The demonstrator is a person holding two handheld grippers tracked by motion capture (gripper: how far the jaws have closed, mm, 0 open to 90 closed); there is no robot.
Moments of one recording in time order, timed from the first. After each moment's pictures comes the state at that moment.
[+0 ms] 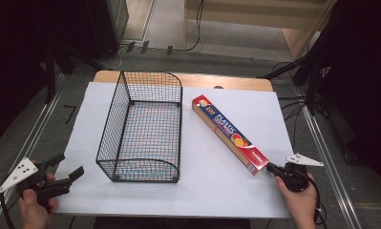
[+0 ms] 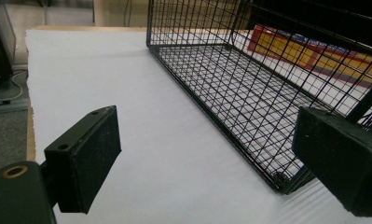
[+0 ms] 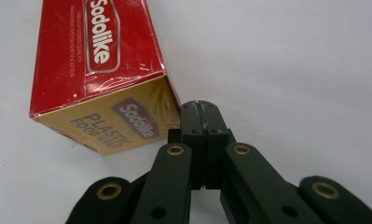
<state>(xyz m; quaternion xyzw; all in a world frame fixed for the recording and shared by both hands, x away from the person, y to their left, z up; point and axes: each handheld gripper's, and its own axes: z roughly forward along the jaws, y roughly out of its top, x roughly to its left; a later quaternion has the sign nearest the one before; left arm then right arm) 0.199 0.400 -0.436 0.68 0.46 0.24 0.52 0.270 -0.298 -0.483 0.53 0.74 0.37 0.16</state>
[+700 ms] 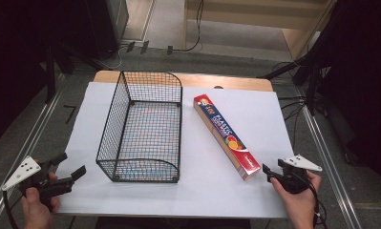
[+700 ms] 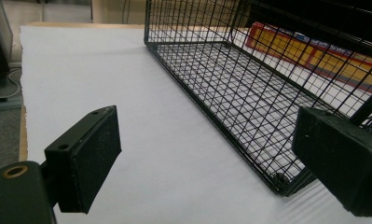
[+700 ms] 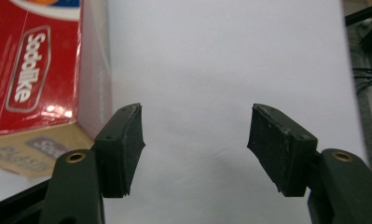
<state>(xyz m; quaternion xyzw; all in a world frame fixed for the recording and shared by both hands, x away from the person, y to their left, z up) 0.202 0.397 -0.438 0.68 0.46 0.24 0.52 0.259 -0.286 -0.469 0.55 0.72 0.35 0.24</state>
